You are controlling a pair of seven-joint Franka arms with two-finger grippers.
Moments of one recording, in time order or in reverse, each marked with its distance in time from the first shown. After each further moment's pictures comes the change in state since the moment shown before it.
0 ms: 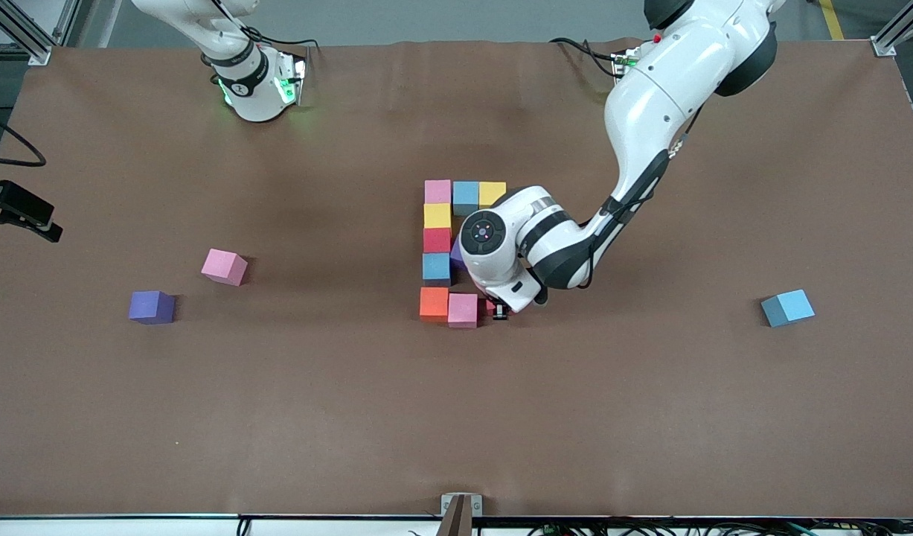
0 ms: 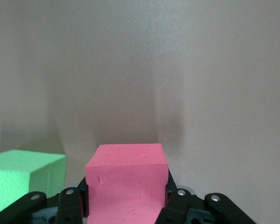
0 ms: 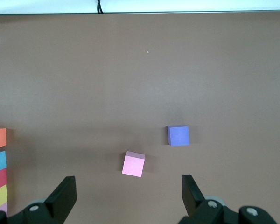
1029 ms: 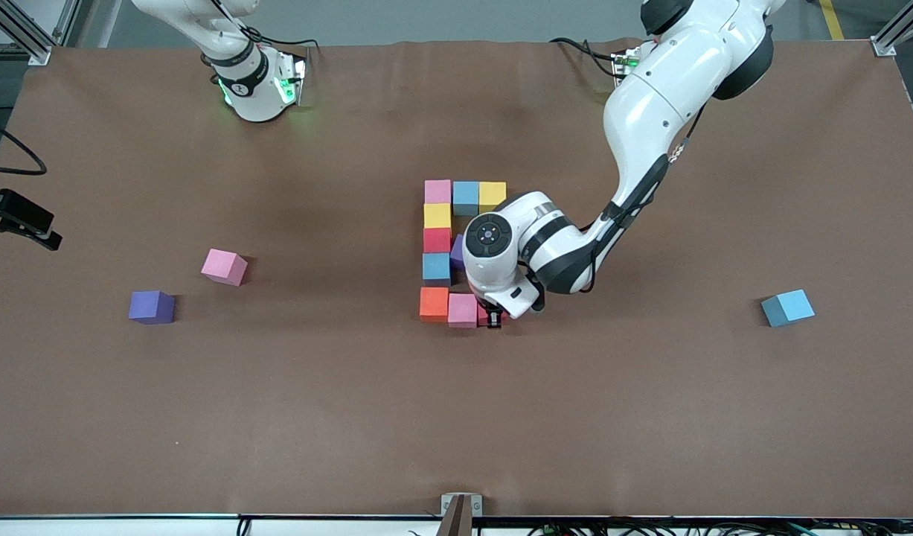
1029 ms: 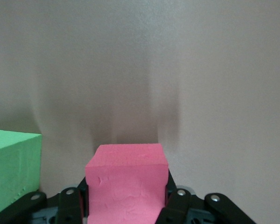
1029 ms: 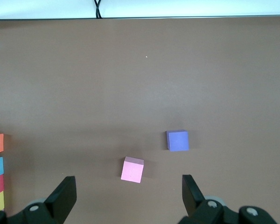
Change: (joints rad) left arm 0.002 0.019 0.011 0.013 -0.006 0.106 0.000; right arm -0.001 0.011 -0.002 -0.003 -0.001 0.031 0.000
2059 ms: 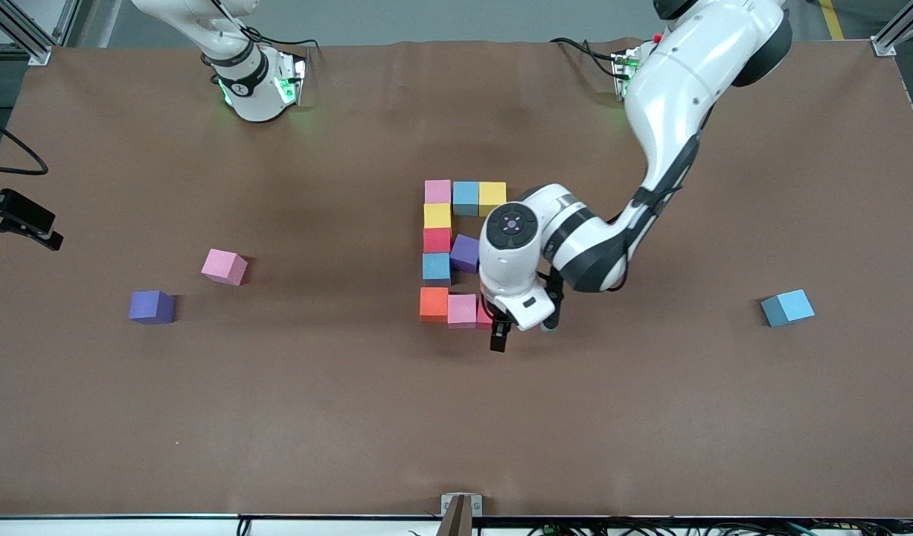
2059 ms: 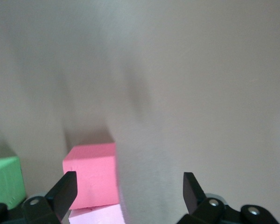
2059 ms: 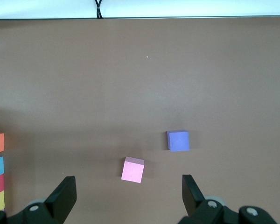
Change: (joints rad) left arm 0.072 -0.115 -0.020 0.037 -0.002 -0.020 0.329; right arm 0.000 0.000 0.002 0.000 0.000 0.000 0.000
